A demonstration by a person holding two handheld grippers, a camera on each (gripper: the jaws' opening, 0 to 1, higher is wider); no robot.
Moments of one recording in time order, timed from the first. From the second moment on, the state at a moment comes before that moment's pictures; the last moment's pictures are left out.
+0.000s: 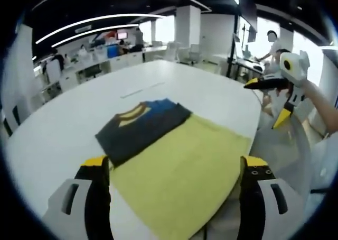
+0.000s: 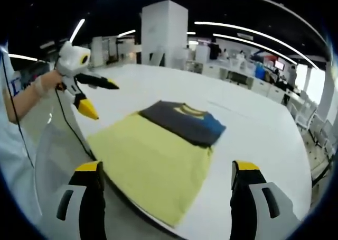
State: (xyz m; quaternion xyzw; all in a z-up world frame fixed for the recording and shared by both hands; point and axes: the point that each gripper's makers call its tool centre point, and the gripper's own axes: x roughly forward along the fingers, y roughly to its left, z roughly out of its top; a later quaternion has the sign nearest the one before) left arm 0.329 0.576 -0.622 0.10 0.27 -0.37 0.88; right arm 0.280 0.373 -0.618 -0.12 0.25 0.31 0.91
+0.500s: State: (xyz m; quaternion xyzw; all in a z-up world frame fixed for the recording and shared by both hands) left arm 0.325 0.577 -0.622 0.10 0.27 -0.37 0.88; right arm 0.279 0.372 -0.619 -0.12 0.25 0.30 0.91
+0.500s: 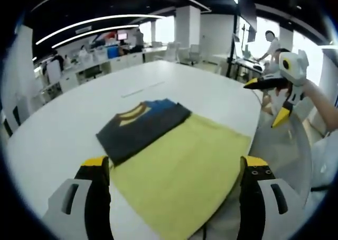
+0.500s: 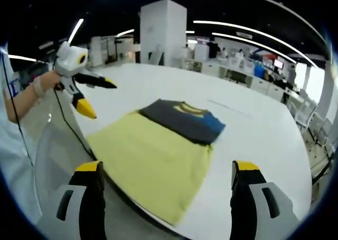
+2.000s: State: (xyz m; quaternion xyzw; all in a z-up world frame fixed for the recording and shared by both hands) left arm 0.315 0.619 -0.663 0.07 0.31 -0.33 0.89; right arm 0.283 0.365 -0.648 -0.11 0.29 0.30 0.90
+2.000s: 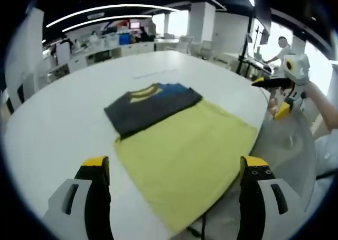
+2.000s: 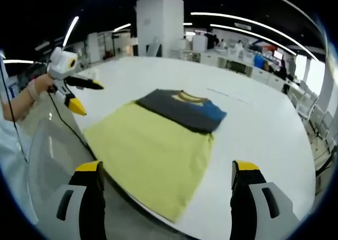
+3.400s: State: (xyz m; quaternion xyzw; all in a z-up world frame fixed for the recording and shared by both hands) left arm 0.280 0.645 -0.720 0.04 0.40 -0.30 0.86; right arm 0.273 0.348 -0.703 -0.09 0.36 0.29 0.88
